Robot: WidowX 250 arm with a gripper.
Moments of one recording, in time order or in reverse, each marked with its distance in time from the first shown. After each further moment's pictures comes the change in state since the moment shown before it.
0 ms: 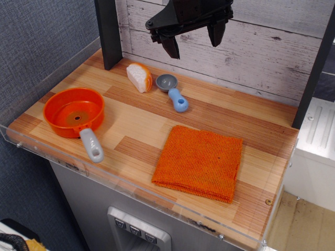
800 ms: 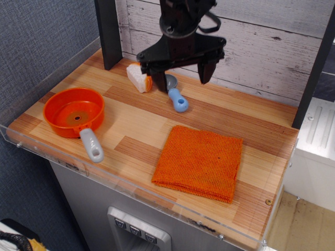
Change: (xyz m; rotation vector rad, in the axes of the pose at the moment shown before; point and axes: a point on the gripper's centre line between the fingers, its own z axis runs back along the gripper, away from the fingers) arm -0.044 0.025 -0.007 0.113 0.043 -0.054
